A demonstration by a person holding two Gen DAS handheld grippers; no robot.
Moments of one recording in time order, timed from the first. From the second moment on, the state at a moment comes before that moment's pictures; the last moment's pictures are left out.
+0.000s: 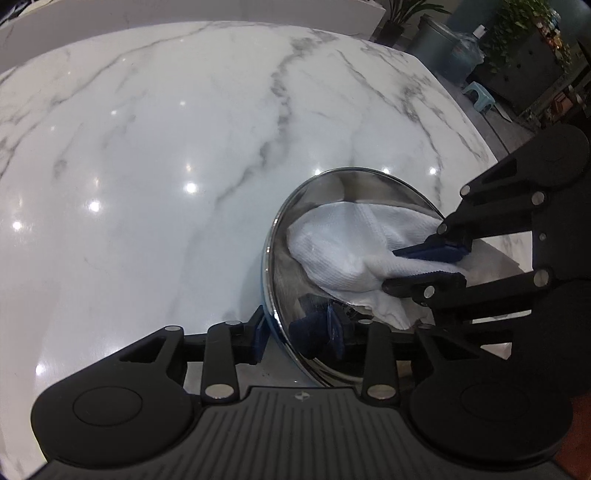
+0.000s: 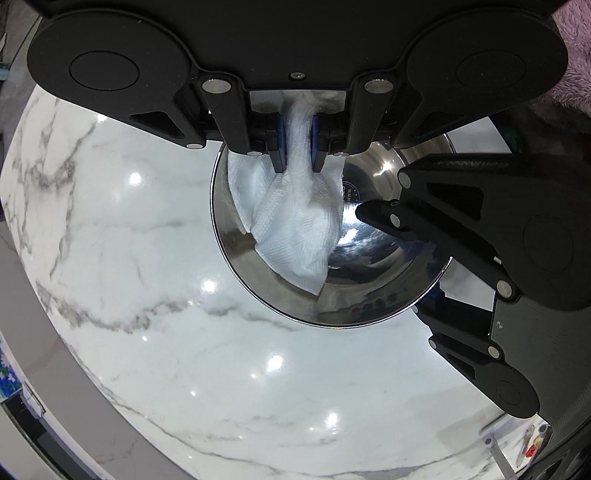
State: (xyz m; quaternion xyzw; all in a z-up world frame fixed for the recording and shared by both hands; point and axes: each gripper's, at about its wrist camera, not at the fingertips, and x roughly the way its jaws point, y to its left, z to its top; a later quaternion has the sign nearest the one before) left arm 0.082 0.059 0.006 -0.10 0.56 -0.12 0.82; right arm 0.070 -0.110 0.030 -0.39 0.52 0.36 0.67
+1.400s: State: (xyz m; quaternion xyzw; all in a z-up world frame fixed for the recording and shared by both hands) left arm 0.083 0.059 0.006 -0.10 0.55 -0.11 0.82; right arm 0.078 -0.117 0.043 -0.37 0.53 0.36 0.68
